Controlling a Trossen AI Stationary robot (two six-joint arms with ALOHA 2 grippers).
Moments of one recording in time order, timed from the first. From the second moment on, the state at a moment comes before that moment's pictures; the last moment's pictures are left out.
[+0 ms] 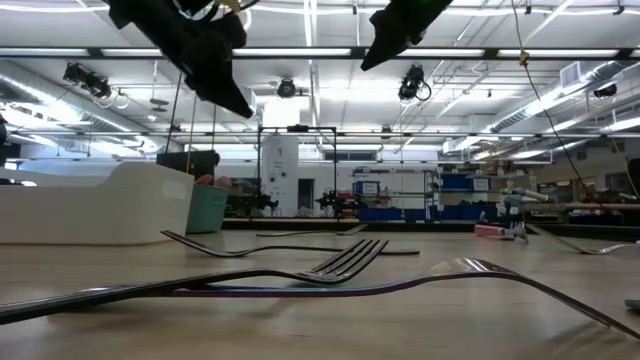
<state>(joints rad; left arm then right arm) 0.25 1.16 0.84 -0.36 -0.13 0.06 -0.08 1.42 1.26 -0.42 0.65 -0.23</state>
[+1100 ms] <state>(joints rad) 0.04 1.16 0.84 -0.36 -0.13 0.10 -0.19 1.42 1.02 -1.00 0.21 0.74</state>
